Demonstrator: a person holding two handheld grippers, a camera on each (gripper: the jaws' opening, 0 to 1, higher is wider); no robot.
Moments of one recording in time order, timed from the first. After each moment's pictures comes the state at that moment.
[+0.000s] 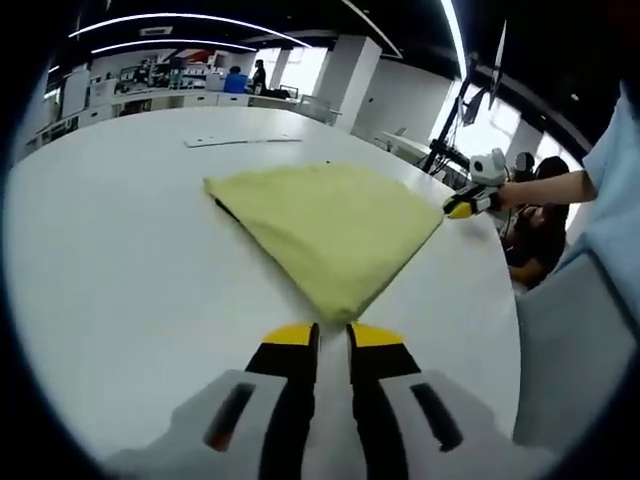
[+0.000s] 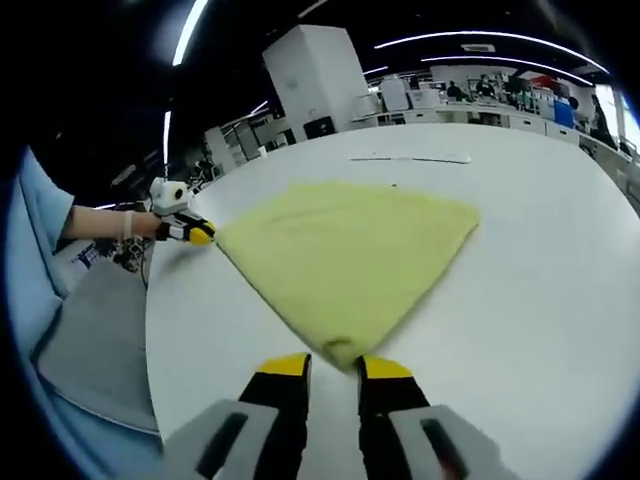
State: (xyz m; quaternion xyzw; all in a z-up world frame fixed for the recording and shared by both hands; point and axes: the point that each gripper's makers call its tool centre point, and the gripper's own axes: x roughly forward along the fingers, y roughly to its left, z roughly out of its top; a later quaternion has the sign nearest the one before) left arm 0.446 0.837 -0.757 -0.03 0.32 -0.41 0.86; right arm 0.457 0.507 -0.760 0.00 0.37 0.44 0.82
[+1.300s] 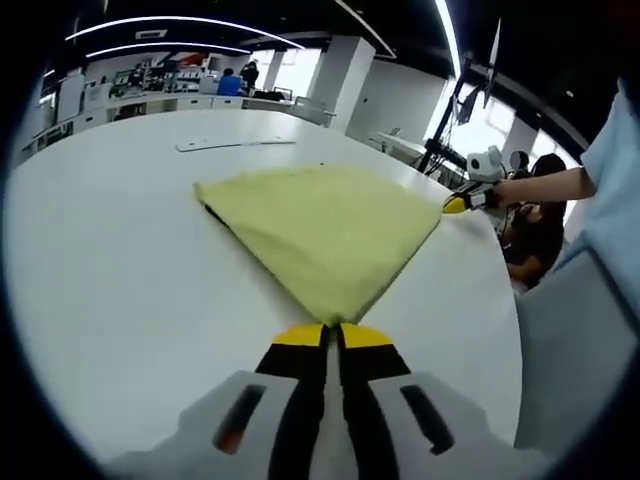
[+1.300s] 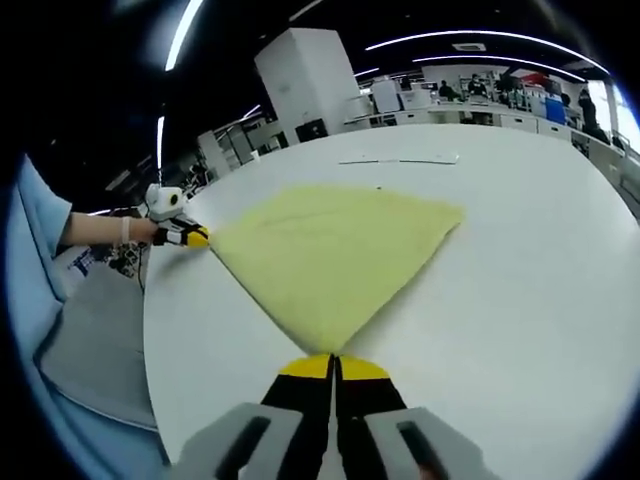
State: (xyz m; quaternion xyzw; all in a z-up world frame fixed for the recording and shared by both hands) left arm 0.449 0.832 -0.757 -0.02 0.31 -0.41 0.86; right arm 0.460 0.495 -0.755 0.00 0.36 0.43 0.83
